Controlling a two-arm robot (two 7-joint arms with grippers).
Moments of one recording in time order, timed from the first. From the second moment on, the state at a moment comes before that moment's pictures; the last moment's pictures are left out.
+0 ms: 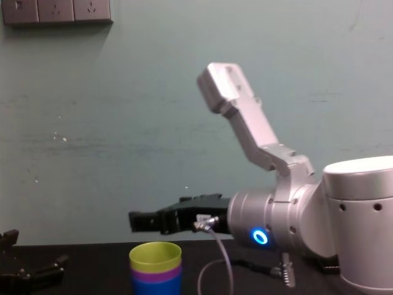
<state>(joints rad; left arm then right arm) -0.20 0.60 0.45 -1.41 -0.25 -0.12 0.03 0.45 0.04 -0.47 -1.31 0.12 0.29 0.29</state>
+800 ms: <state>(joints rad) -0.20 0.60 0.45 -1.41 -0.25 -0.12 0.03 0.30 0.04 -0.32 -1.41 0.08 0.27 0.11</state>
